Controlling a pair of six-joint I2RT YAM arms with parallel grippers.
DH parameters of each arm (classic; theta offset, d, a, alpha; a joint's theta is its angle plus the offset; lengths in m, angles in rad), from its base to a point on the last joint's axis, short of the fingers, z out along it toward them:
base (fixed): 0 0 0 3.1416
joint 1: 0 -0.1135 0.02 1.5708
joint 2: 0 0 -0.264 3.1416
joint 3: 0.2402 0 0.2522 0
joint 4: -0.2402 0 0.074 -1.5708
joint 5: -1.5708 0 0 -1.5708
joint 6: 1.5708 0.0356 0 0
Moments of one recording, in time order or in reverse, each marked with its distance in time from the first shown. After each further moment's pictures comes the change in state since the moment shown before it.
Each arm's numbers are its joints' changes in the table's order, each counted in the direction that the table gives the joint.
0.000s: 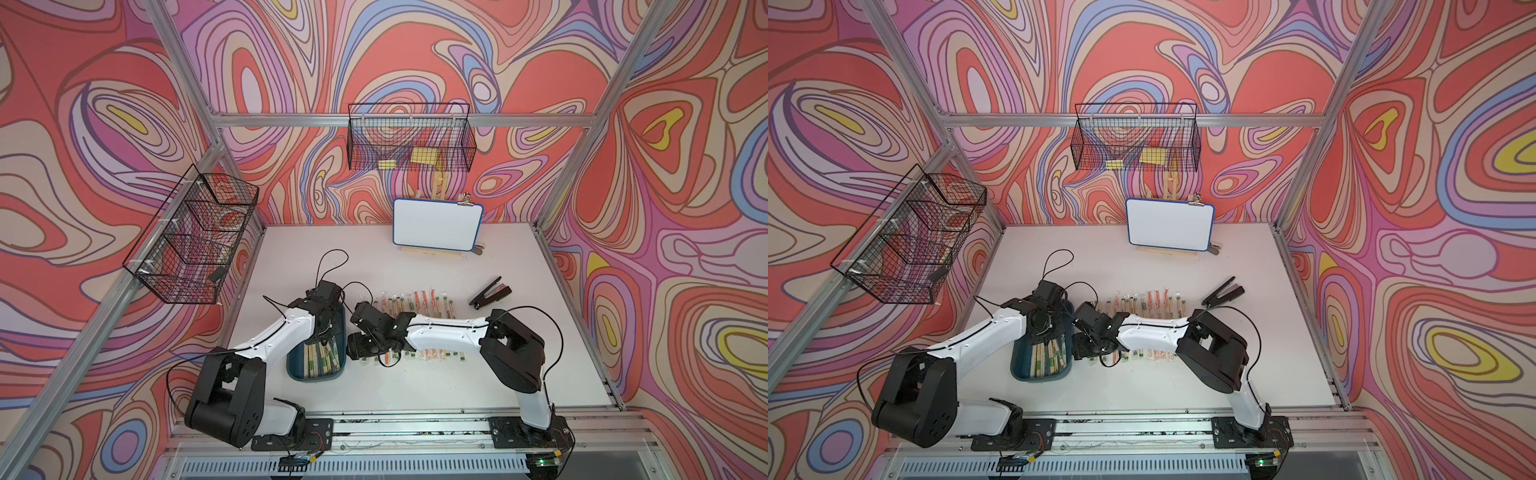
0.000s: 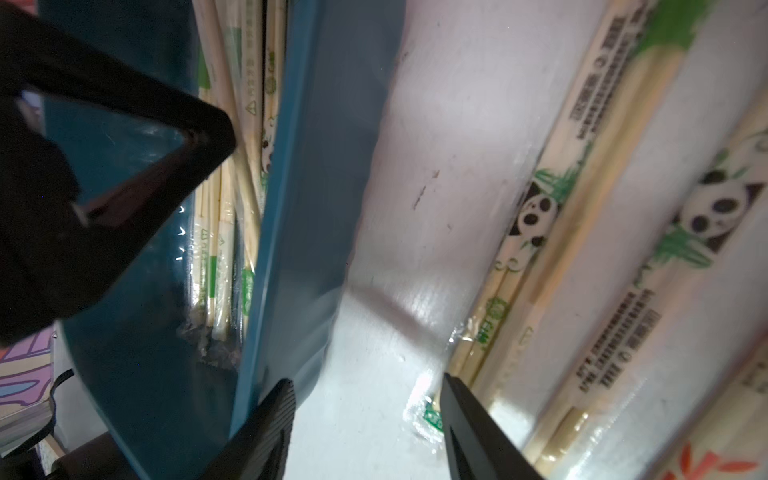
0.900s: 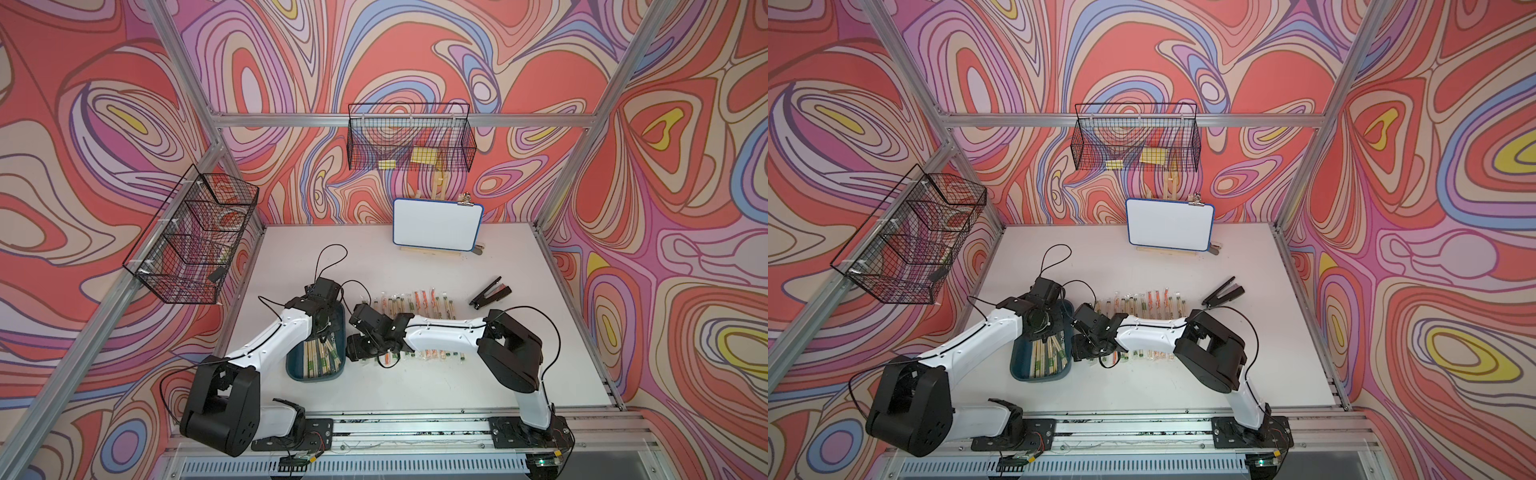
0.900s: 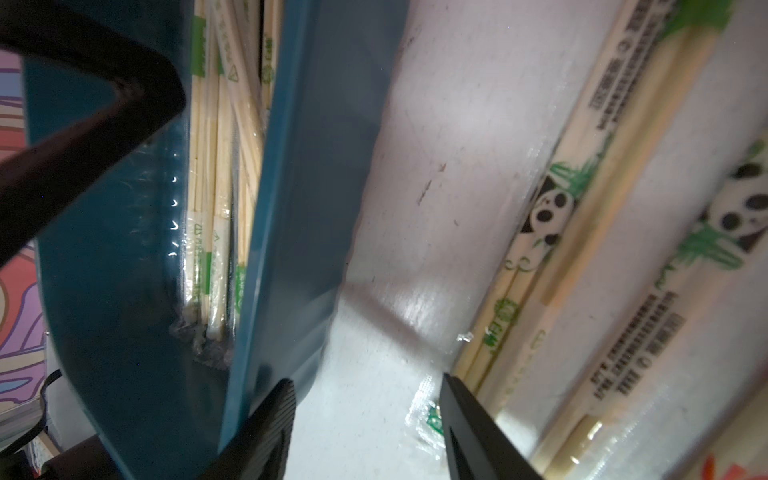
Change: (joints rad) left arm 0.000 -0.043 0.024 -0.021 0.016 0.021; right arm -0.003 0.009 0.005 -0.001 0.001 -0.003
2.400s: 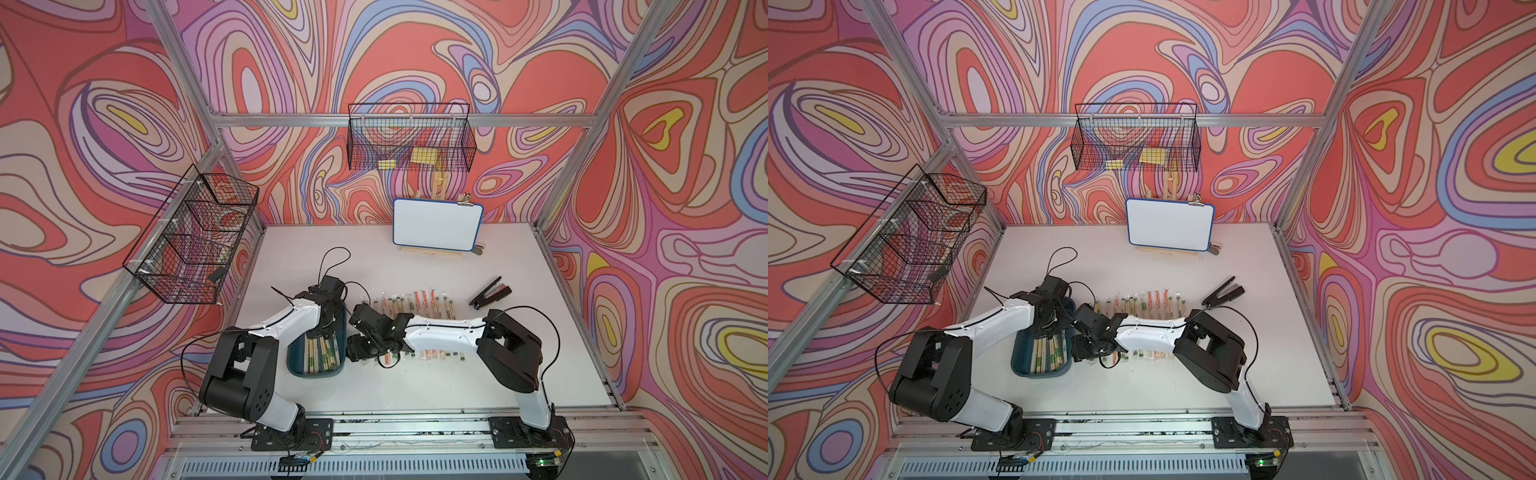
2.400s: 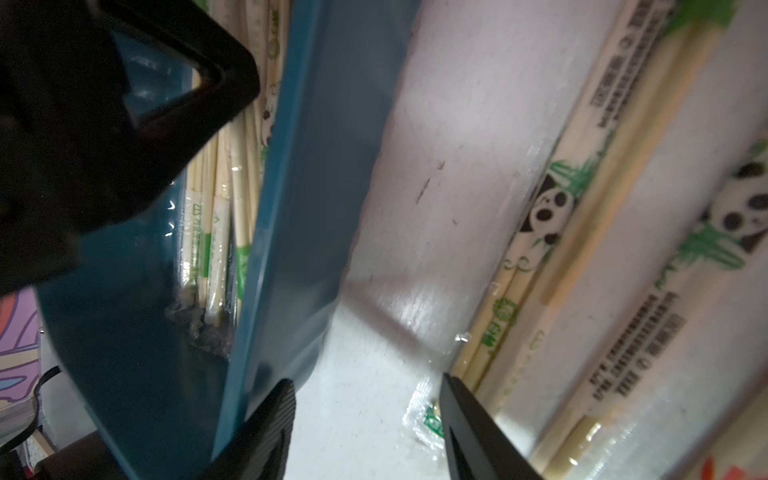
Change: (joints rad) left arm -0.013 0.154 0.045 0.035 0.013 -0.016; right arm 0.000 0.005 0.001 -0.004 0.000 -0.008
